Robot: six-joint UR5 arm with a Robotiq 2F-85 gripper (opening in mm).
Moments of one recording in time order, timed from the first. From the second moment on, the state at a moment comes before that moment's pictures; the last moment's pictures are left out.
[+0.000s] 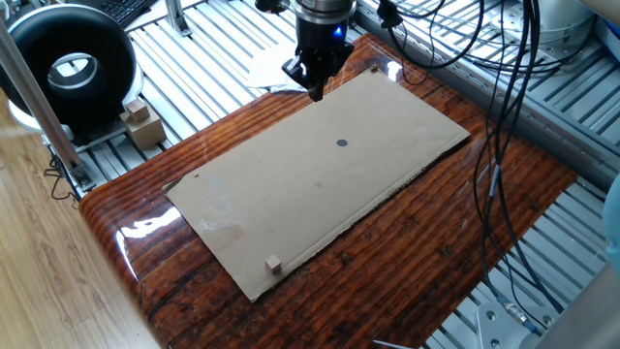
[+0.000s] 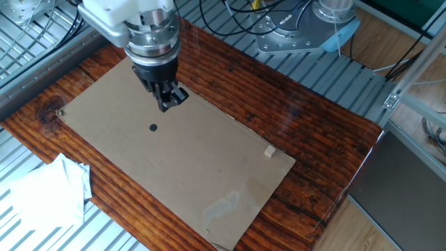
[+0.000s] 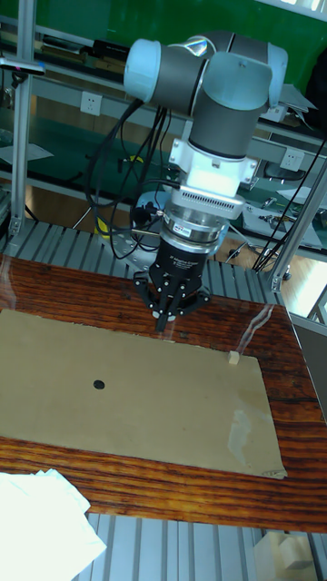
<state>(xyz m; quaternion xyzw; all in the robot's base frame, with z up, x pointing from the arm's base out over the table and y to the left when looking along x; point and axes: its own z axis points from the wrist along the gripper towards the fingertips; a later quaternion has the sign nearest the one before) 0.556 0.008 0.178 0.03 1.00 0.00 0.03</state>
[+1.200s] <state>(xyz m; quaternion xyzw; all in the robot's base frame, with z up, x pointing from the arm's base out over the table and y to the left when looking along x) 0.557 0.021 0.176 -0.05 1.00 0.02 0.03</state>
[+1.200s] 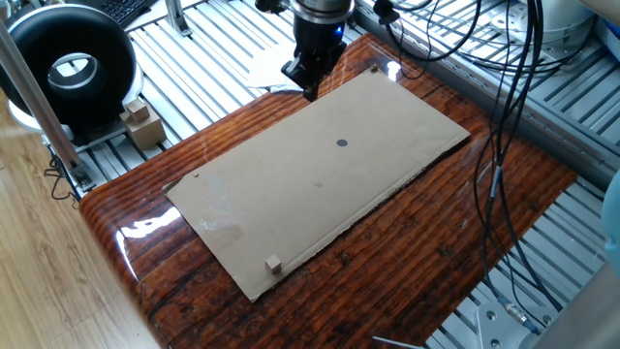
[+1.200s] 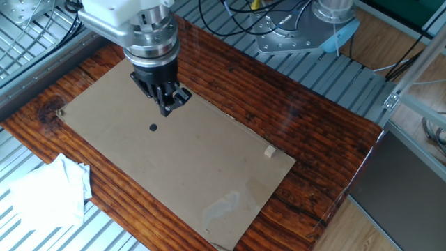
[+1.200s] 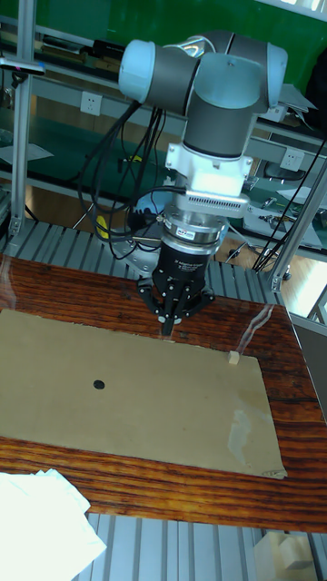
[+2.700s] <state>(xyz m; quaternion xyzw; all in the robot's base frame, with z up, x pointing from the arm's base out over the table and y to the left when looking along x) 0.420 0.111 0.110 -0.11 0.99 0.00 0.01</state>
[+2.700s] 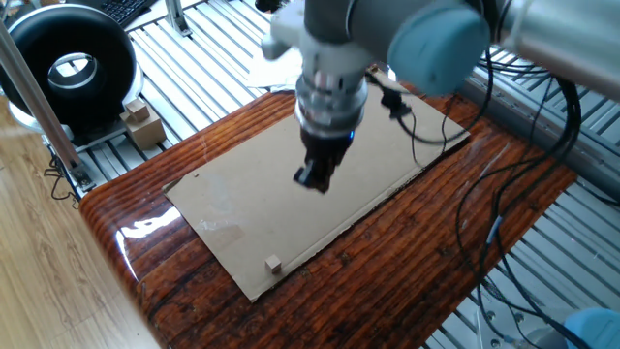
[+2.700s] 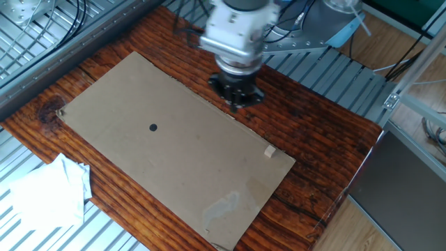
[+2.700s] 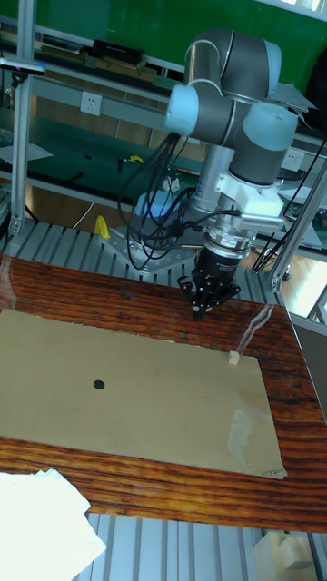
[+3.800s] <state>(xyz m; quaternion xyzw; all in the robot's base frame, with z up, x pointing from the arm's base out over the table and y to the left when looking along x) 0.377 0.194 0.084 -0.12 0.99 -0.02 -0.01</state>
